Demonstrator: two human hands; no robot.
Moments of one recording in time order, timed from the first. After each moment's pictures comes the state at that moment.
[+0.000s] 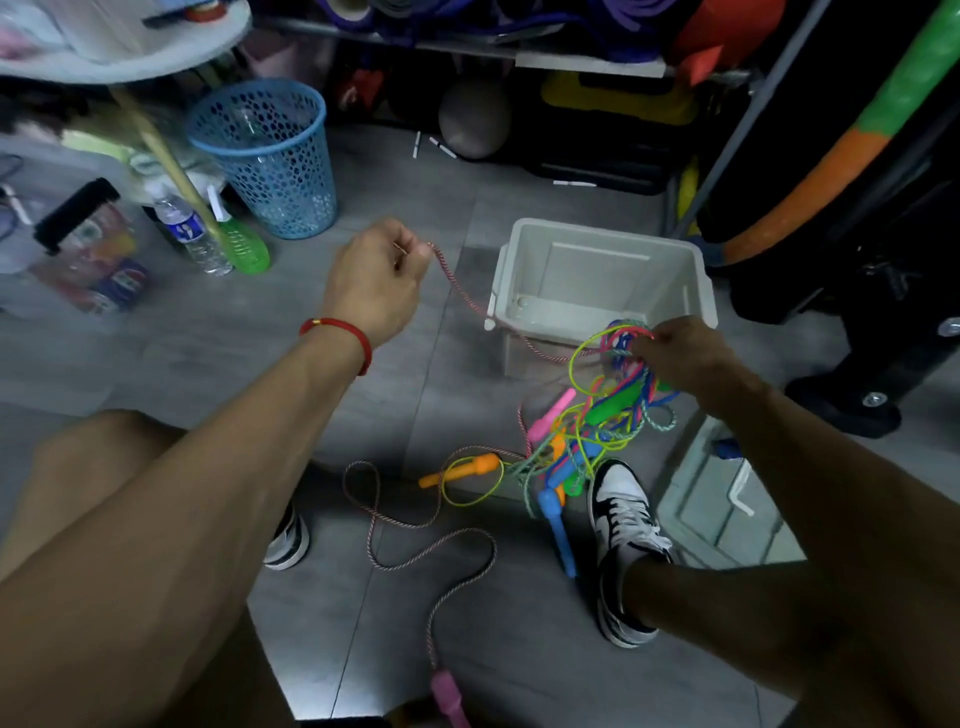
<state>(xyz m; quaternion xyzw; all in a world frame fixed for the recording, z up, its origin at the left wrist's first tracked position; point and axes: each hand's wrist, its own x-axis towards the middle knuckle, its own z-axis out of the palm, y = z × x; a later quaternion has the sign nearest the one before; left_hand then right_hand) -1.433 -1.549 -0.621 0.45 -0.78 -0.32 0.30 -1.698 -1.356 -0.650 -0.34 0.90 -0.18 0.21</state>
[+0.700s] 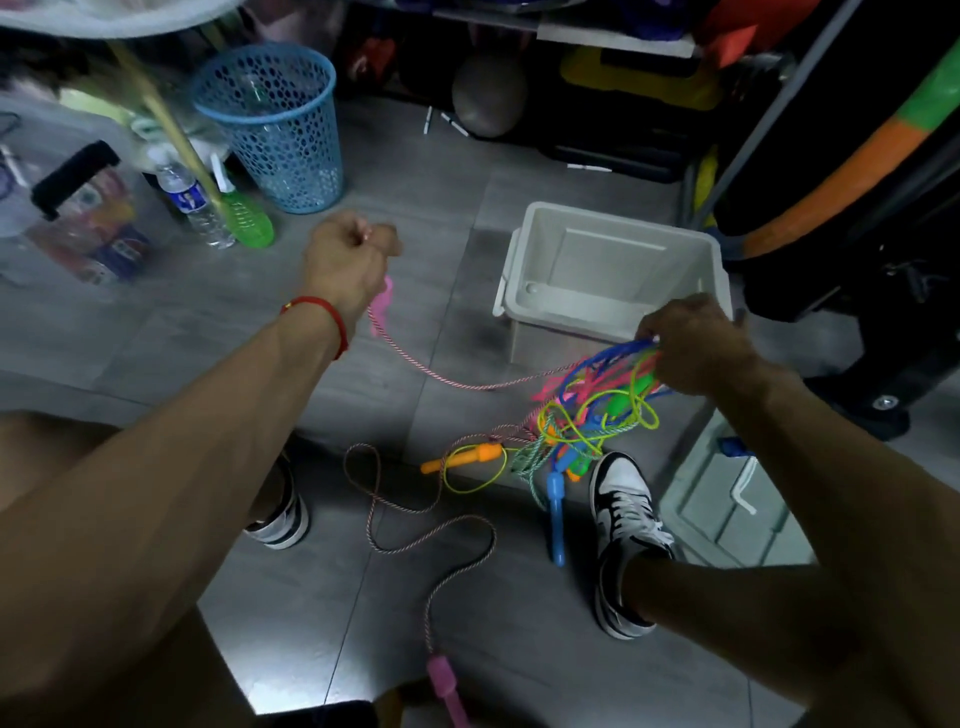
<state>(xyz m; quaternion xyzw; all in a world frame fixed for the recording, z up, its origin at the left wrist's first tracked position) -1.413 -1.566 -0.630 0.52 -0.61 -0.48 0.35 -1.692 -1.364 -0.645 -0.50 0.85 0.11 0.11</state>
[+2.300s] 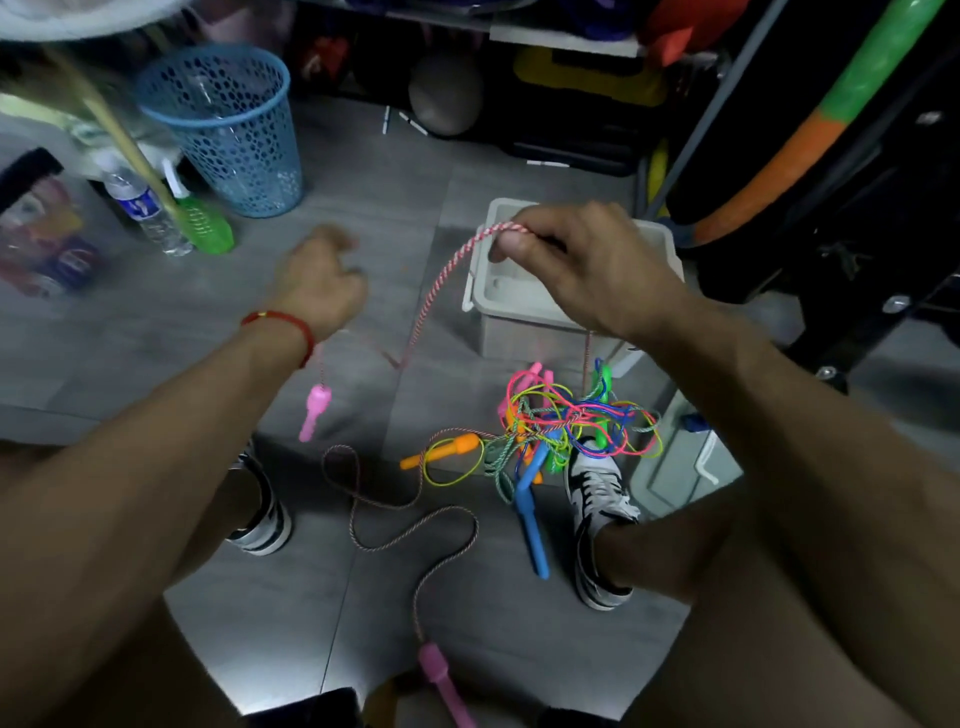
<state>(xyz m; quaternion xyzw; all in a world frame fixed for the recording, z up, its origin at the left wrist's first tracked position) -1.401 -1.552 -0.619 0.53 -0.78 -0.29 0.15 -1.605 -1.387 -0.545 -0.68 0.67 -0.27 0.07</state>
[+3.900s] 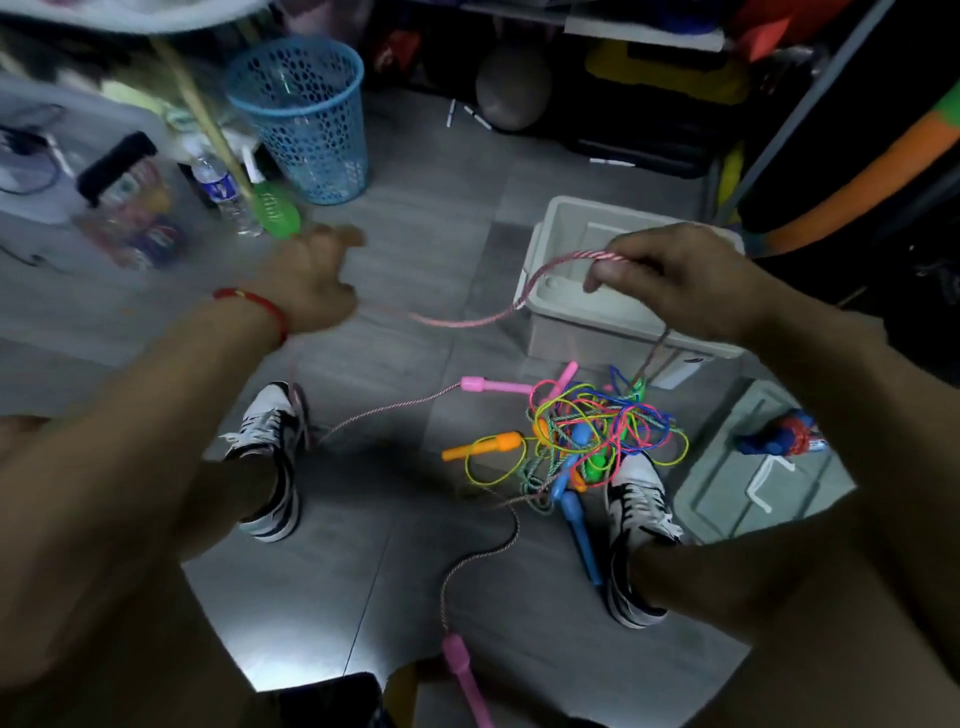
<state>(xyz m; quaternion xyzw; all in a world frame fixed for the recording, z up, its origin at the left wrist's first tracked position) -1.339 -1.570 -0.597 0.50 -0.85 -0.15 -0.01 -1.648 -1.389 -0.566 -0.69 0.67 -0.20 0.18</state>
